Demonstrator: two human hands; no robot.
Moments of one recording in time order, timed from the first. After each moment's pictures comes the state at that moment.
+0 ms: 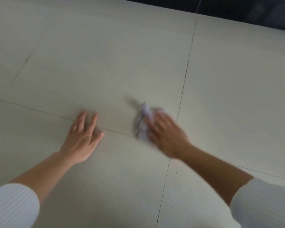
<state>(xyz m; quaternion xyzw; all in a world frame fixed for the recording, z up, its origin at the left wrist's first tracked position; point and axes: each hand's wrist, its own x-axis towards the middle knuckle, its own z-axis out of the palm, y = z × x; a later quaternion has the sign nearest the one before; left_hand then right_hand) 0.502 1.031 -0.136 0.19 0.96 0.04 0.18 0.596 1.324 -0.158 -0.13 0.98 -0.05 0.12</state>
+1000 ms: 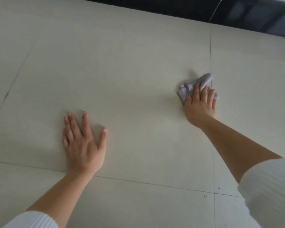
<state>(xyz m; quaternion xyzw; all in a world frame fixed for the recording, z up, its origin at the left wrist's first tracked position) 0.375 1.045 -0.171 0.09 0.99 0.08 0.01 0.417 1.362 -0.144 0.40 0.89 -0.15 0.13</state>
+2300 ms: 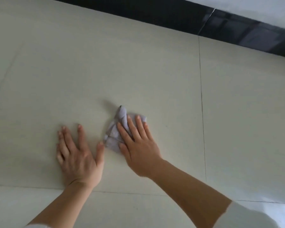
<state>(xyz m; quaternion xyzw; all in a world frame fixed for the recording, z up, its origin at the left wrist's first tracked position) 0.373 1.049 -0.167 0.07 0.99 0.12 -0.01 0.427 1.212 -0.145 0.03 0.98 -0.11 0.14</state>
